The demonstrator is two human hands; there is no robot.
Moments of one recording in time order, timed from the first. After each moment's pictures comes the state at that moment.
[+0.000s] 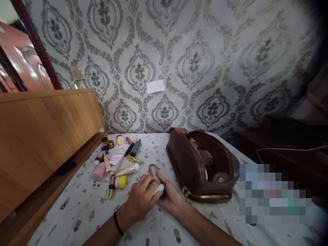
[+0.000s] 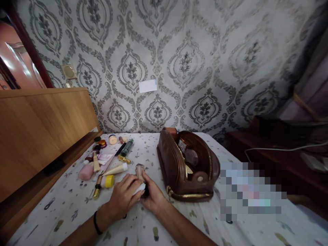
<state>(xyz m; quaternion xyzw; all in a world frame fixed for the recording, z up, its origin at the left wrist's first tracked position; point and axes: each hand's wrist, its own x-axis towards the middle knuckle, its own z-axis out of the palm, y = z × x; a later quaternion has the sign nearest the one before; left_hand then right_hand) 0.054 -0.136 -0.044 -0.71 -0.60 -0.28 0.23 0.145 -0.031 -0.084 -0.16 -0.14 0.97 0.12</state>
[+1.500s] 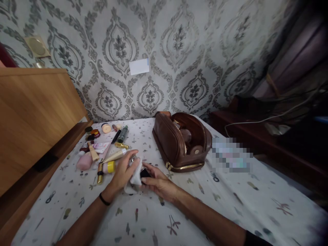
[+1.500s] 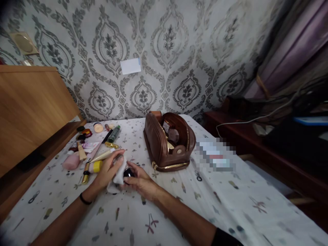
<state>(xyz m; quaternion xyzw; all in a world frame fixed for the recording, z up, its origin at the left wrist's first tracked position) 0.030 -0.131 -0.044 -0.56 -0.65 -0.49 -0.15 0.190 -0.072 -0.064 -0.12 -0.41 0.88 0.21</state>
